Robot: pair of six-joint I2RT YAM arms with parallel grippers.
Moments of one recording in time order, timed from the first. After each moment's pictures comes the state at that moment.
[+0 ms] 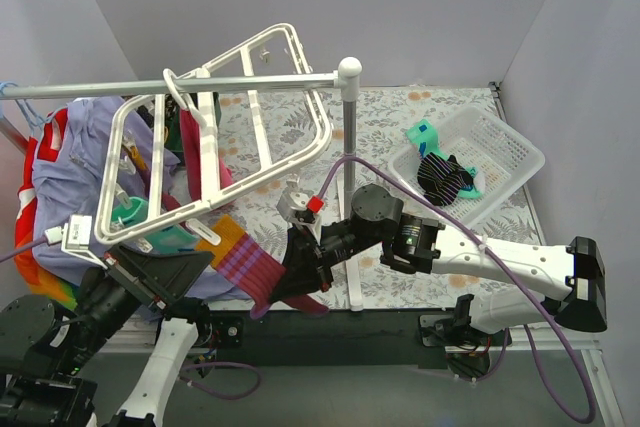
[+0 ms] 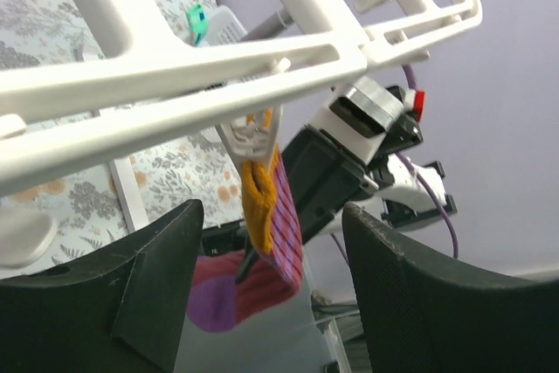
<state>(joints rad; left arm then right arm) -0.12 0.45 1.61 -1.21 0.50 -0.91 1.30 1.25 1.08 0.22 -0.79 0.44</state>
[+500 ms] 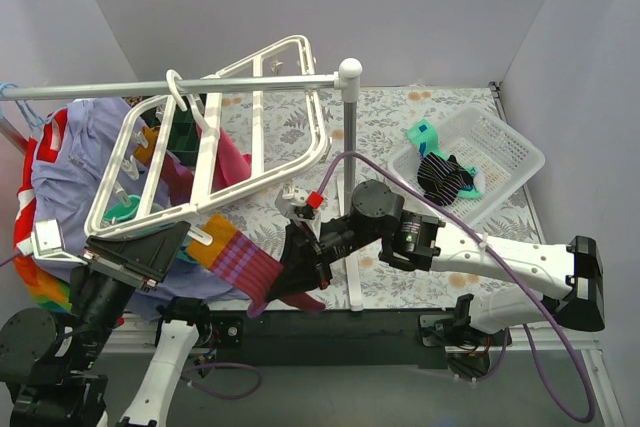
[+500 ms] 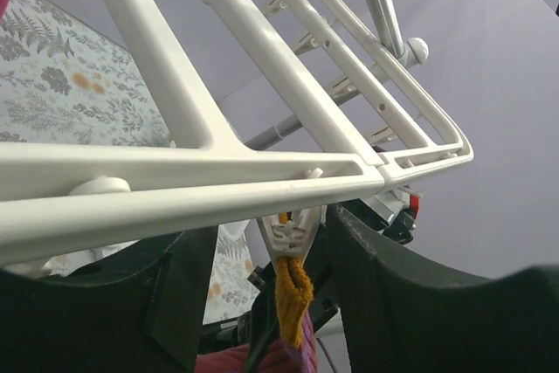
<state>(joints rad) -0.11 0.36 1.46 -0.97 0.26 -1.04 1.30 1.26 1.12 0.22 -0.80 0.45</state>
